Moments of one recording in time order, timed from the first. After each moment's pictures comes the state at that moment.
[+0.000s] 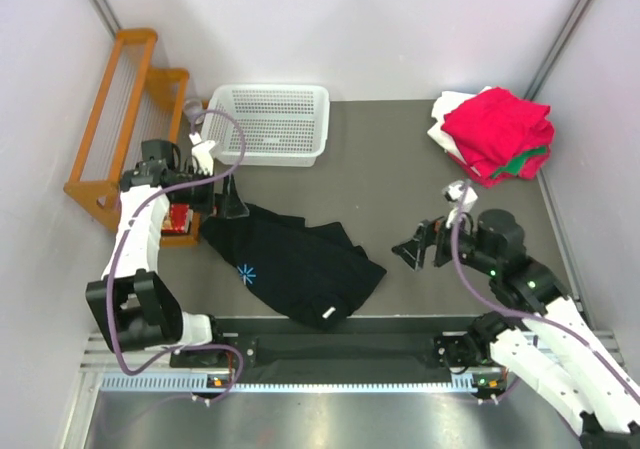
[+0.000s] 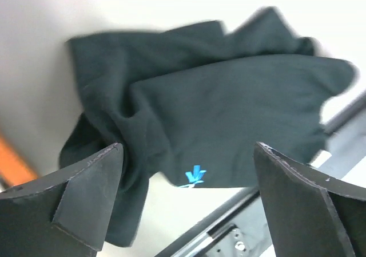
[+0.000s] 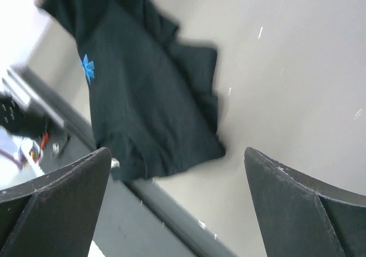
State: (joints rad) left arm 0.20 1.37 1.18 -0.93 0.69 0.34; right arm 0.51 0.54 0.67 -0.49 -0.27 0.34
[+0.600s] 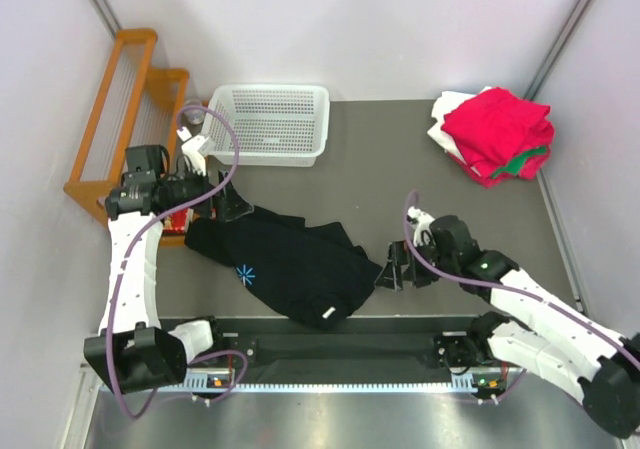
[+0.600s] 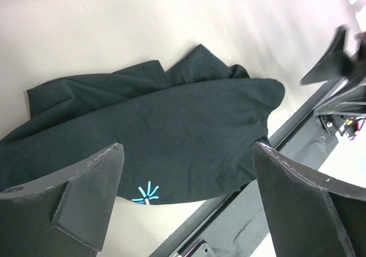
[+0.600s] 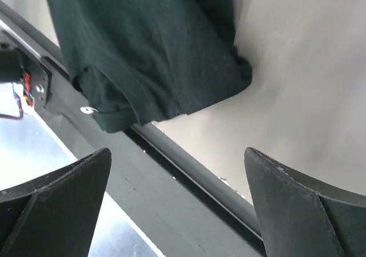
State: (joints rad) left arm 0.18 1.16 1.20 -0.95 0.87 0.25; right arm 0.60 0.83 0.51 -0.46 -0.37 0.48
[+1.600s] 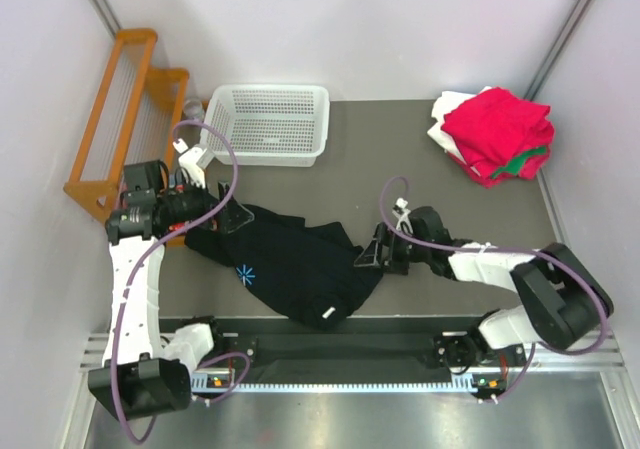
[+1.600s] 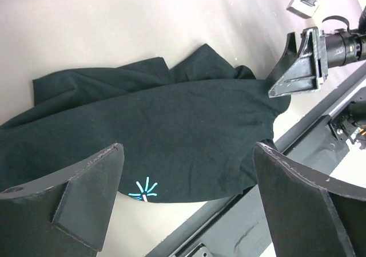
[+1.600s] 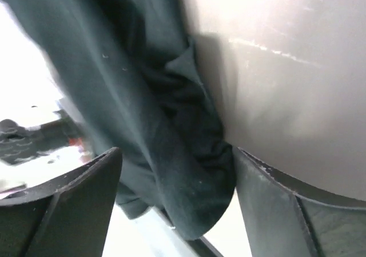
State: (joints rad) left arm 0.18 1.01 1.10 -0.89 0.83 0.19; right arm 0.56 1.37 0.46 0.13 -0.45 0.77
